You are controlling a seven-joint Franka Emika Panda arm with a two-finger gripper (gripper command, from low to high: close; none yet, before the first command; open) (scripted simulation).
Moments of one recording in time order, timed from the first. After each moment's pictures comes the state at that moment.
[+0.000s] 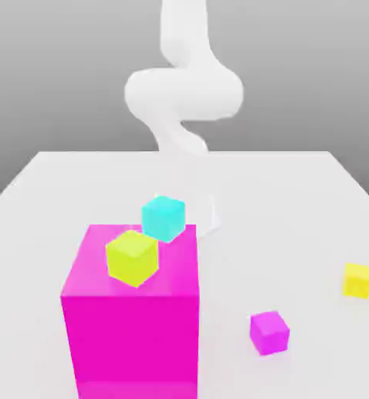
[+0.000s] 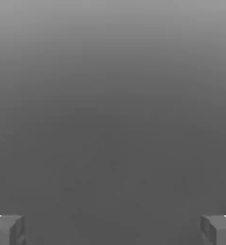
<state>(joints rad) 0.03 -0.71 0.00 -2.34 0.02 2.35 0.79</state>
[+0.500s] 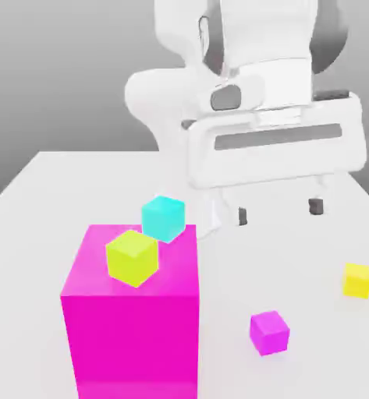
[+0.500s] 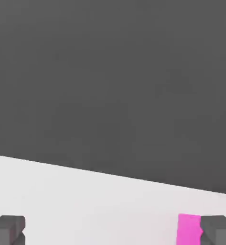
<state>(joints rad) 0.17 -0.16 0.09 -2.57 0.09 2.65 0.77</state>
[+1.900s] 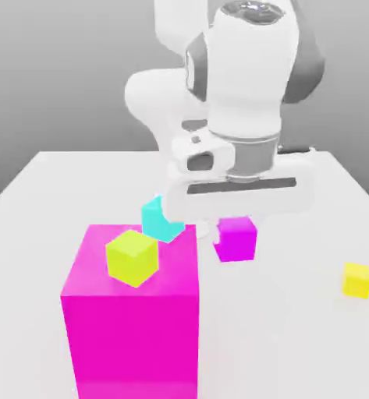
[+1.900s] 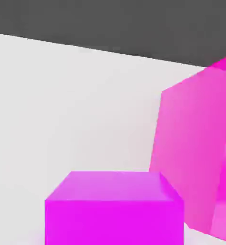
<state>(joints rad) 0.12 -0.35 -0.02 -2.60 -0.01 2.23 0.79</state>
